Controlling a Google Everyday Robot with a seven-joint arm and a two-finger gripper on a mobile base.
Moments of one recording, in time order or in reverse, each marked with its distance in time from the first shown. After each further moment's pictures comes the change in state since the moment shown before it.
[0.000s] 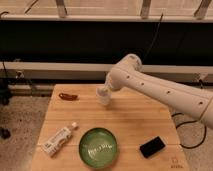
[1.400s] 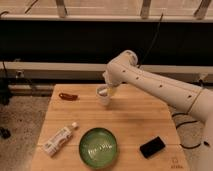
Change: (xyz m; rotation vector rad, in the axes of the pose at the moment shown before) arm 0.010 -0.017 0.016 -0.022 0.014 -0.010
